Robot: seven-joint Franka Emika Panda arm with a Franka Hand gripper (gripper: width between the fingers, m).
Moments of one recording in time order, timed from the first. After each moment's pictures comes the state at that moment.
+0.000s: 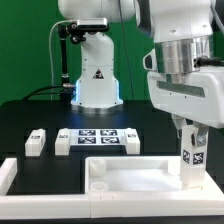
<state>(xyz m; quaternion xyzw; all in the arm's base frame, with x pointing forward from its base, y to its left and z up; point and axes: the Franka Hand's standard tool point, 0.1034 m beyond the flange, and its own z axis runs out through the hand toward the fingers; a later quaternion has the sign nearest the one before) 0.649 0.097 0.111 -0.78 0.62 0.01 0.09</state>
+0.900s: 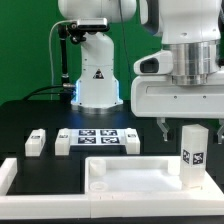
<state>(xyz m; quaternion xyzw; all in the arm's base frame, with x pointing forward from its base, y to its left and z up) 0.639 0.105 0.110 -0.99 0.14 0.00 0.04</state>
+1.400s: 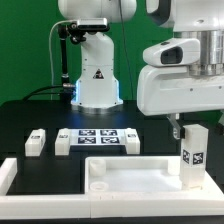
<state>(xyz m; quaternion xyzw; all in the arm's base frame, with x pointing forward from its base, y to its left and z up) 0.654 0.109 0.122 -1.00 -0.01 -0.02 0.03</state>
